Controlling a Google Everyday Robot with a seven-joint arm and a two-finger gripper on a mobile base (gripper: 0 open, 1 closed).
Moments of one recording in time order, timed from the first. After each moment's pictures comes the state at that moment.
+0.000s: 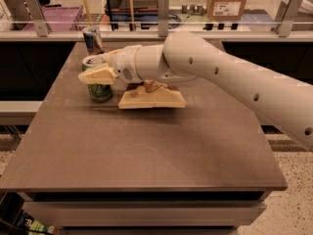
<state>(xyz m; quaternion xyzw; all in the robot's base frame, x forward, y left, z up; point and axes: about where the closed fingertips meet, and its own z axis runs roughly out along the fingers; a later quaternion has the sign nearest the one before) 0.622 0.163 0.902 -0.47 0.64 0.34 0.50</state>
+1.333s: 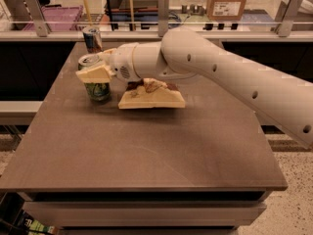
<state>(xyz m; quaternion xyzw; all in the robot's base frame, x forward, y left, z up) 0.616 0.170 0.908 -0.48 0.63 0.35 0.50</state>
